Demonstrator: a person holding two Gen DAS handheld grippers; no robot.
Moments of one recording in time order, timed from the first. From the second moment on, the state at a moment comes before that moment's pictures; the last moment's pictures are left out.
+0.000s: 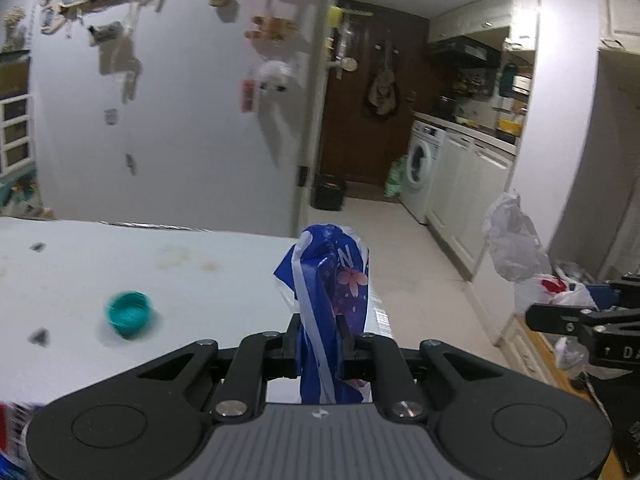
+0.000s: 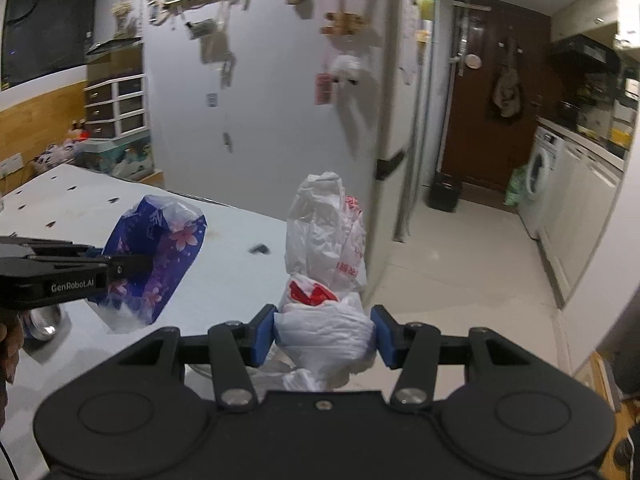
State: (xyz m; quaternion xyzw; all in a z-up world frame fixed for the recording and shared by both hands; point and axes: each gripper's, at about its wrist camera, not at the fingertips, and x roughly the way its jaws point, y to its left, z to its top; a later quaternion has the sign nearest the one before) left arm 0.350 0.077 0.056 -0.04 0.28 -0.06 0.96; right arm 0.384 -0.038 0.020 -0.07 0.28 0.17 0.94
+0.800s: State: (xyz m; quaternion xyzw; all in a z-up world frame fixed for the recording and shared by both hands) left arm 0.331 -0.121 -0.025 0.03 0.36 -0.16 0.92; right arm 0.328 -0.207 -0.069 0.00 0.34 0.06 0.94
